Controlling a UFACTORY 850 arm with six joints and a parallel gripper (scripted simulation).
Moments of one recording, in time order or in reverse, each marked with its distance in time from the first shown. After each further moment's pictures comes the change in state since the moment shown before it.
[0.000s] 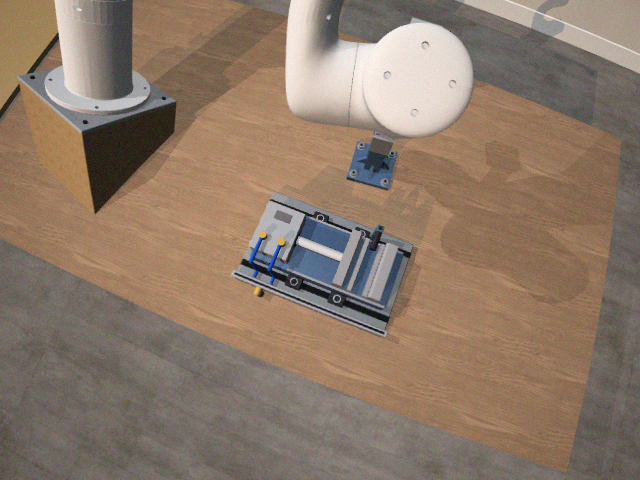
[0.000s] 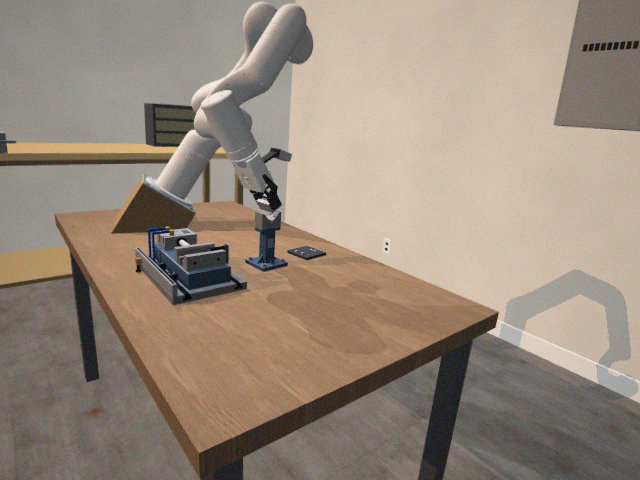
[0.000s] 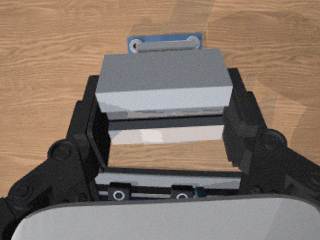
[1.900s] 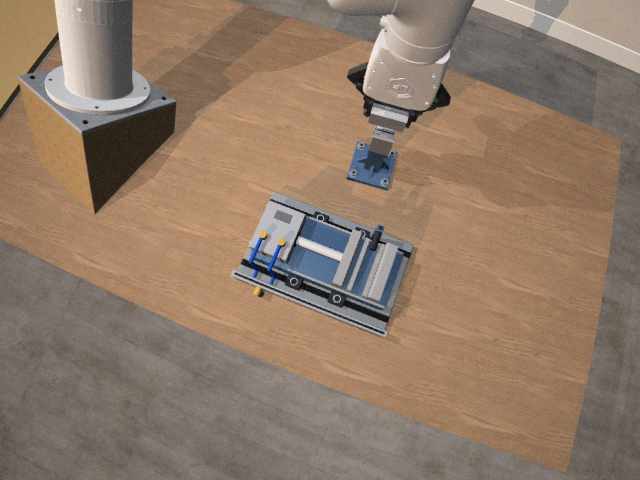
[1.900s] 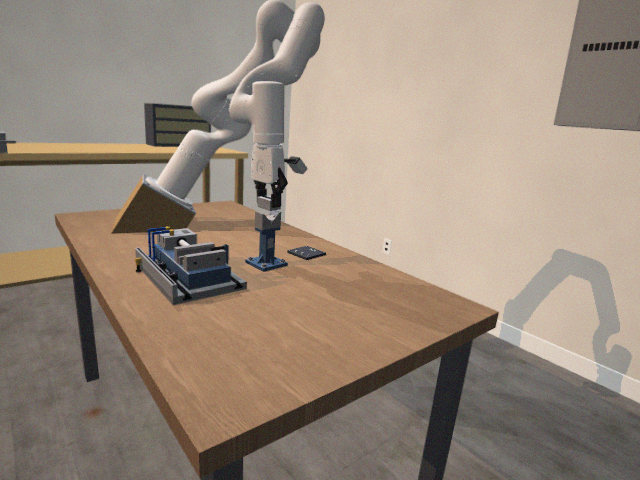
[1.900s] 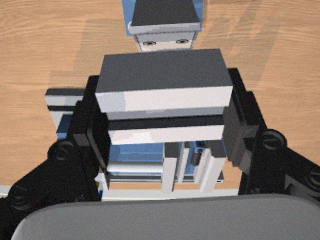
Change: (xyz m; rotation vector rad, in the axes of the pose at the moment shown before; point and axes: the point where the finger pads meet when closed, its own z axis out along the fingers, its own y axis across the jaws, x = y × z) arm 0.006 0.000 0.001 0.000 -0.510 0.000
